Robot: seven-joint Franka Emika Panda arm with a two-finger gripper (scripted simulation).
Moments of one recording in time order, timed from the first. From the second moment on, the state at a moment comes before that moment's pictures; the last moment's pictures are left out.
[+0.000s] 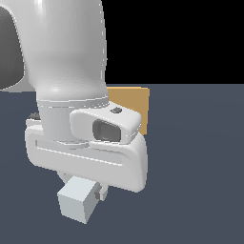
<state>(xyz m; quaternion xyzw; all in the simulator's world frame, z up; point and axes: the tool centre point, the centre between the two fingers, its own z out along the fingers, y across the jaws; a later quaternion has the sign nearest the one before) -0.062 -0.134 0.023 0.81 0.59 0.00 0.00</state>
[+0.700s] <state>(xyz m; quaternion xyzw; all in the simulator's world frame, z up) -0.036 -0.114 0.035 0.78 0.63 0.00 0.00</state>
